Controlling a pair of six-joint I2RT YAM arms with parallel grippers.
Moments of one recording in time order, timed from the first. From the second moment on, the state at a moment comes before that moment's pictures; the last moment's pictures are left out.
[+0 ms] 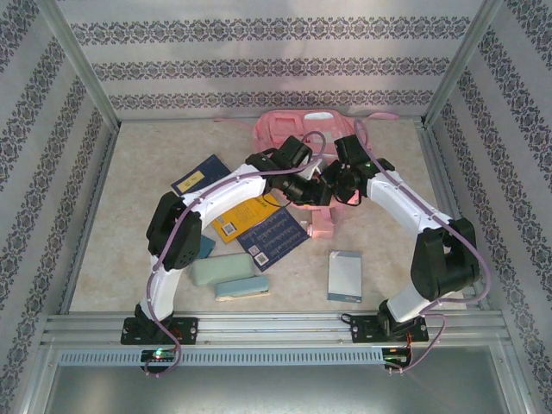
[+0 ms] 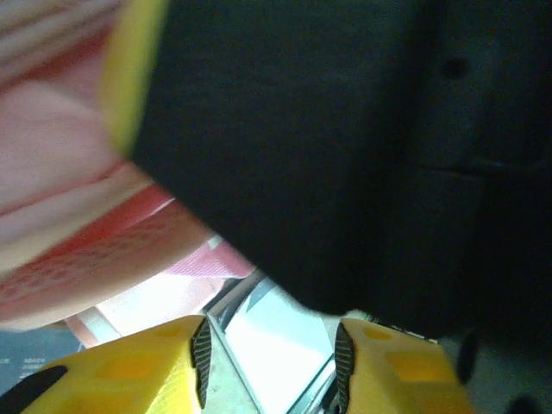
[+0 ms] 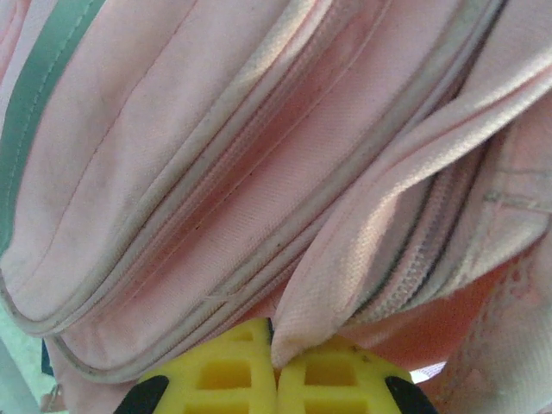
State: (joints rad) left arm -0.72 2.08 1.82 -0.67 0.59 -0.53; right arm 0.32 1.58 1.23 -0.65 -0.15 1.12
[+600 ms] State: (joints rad) left arm -0.54 1.81 1.80 -0.81 0.29 -0.55; right arm 0.22 1.57 1.28 -0.61 -0.42 0.95
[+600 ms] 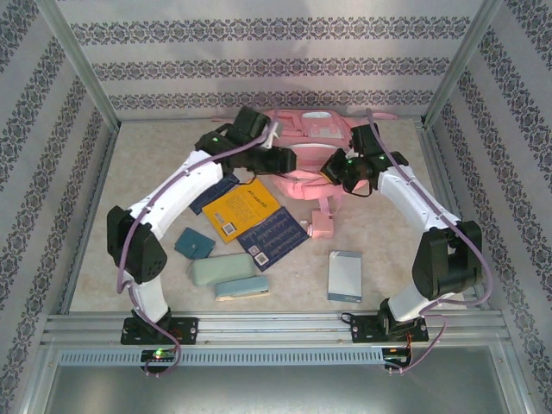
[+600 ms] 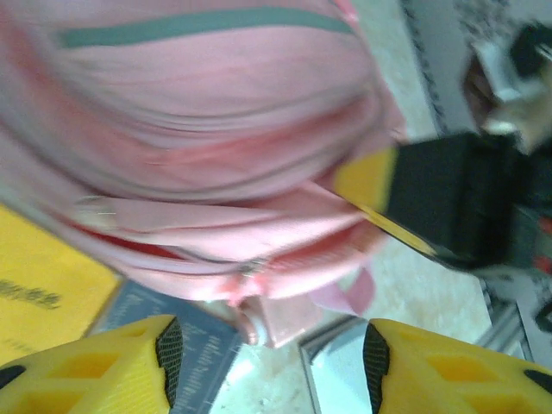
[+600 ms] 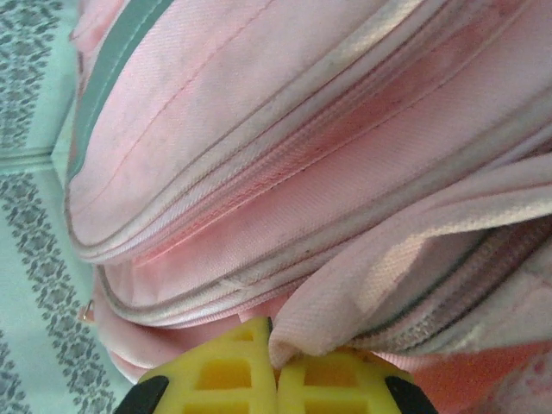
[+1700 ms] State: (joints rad) left arm -0.48 2.02 1.81 -0.98 0.37 -1.06; right arm 0.22 1.53 1.19 -0.63 -0.44 0.86
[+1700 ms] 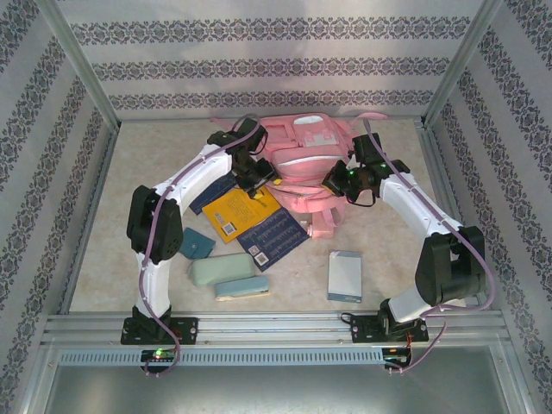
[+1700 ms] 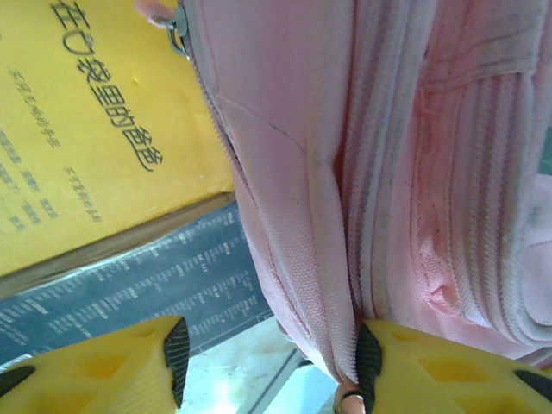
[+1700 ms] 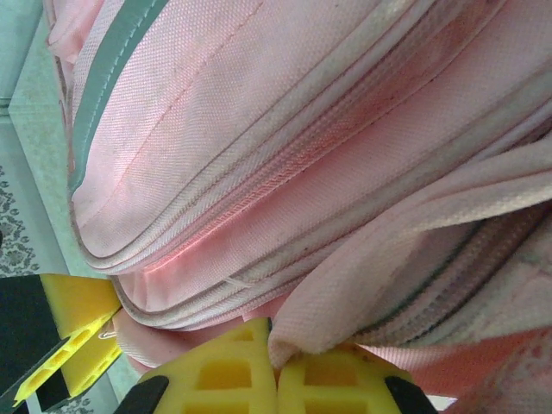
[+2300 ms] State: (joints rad) left arm -0.47 2.04 1.80 -0.84 0.42 -1.25; right arm 0.22 1.53 1.17 -0.59 -0.41 0.86
